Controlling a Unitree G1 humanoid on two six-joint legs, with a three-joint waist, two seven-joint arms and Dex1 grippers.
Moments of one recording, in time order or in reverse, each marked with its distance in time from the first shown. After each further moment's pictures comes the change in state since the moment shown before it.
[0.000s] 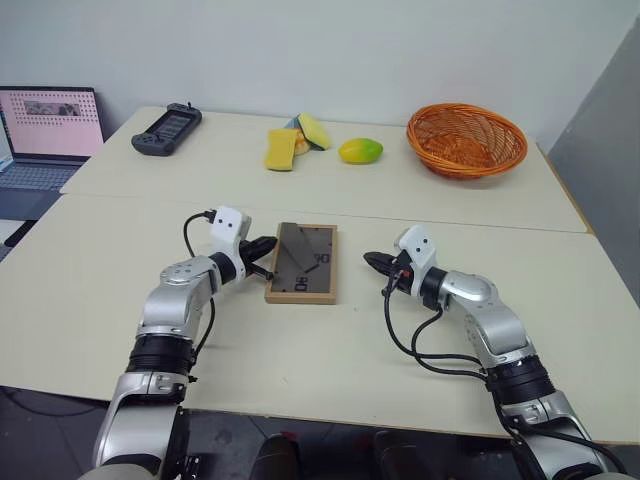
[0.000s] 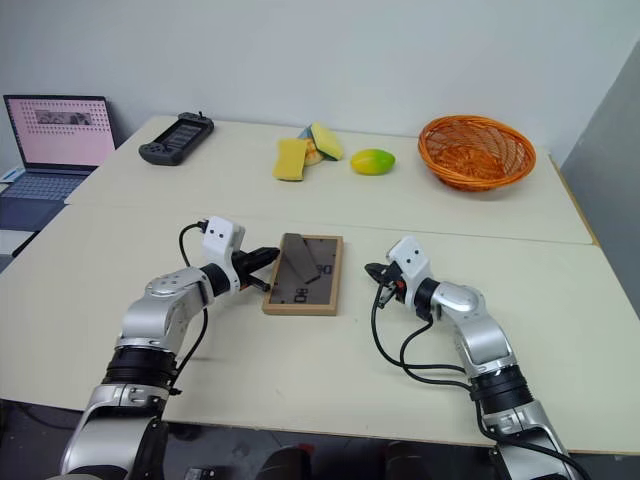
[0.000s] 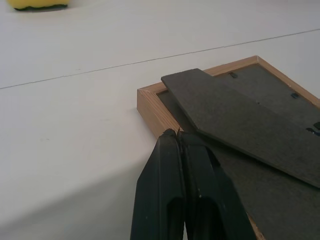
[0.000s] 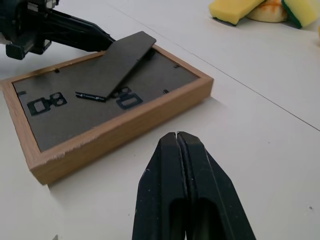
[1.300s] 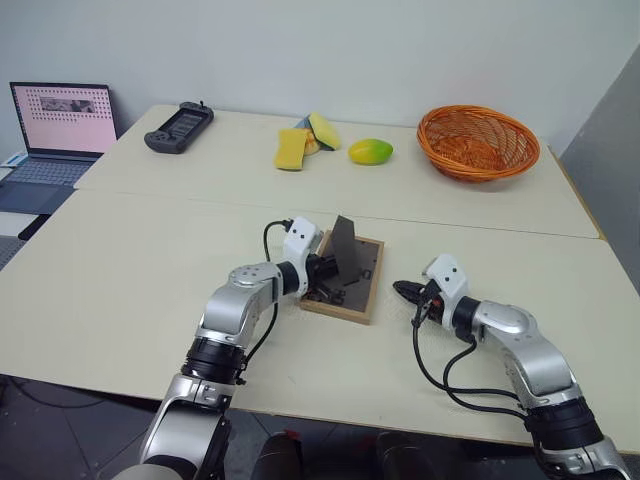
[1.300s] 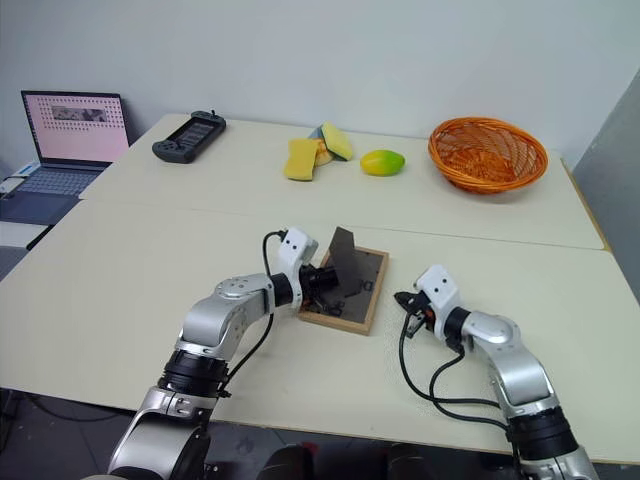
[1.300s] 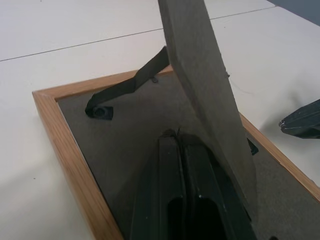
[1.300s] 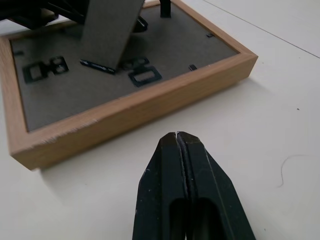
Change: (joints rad) left arm 0.002 -0.143 -0.155 -0.212 -0.001 0.210 -0.053; right arm 0.239 -0.151 -0.056 -0.276 0.026 0.153 0.003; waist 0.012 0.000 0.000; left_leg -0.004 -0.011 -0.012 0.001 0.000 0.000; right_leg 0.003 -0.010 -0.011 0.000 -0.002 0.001
